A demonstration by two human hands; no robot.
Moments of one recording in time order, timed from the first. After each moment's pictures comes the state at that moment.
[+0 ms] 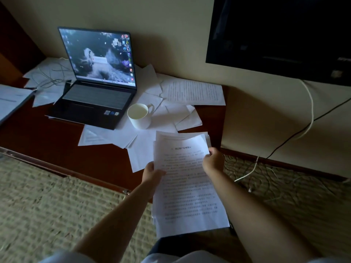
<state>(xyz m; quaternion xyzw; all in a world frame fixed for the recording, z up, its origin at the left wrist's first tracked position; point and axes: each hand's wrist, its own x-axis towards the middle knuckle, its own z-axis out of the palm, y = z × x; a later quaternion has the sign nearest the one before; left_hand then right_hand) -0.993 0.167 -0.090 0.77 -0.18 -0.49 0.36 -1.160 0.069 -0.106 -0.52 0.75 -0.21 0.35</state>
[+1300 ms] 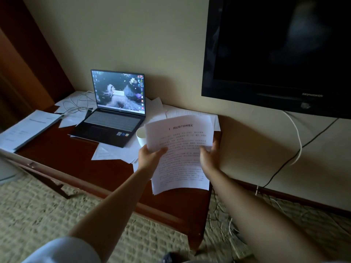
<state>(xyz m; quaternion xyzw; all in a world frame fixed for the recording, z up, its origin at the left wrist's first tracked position) -1.005 0.155 0.025 0.69 -0.29 -0.35 0.56 -1.161 0.082 -0.004 -0.48 0.60 -0.42 0.49</state>
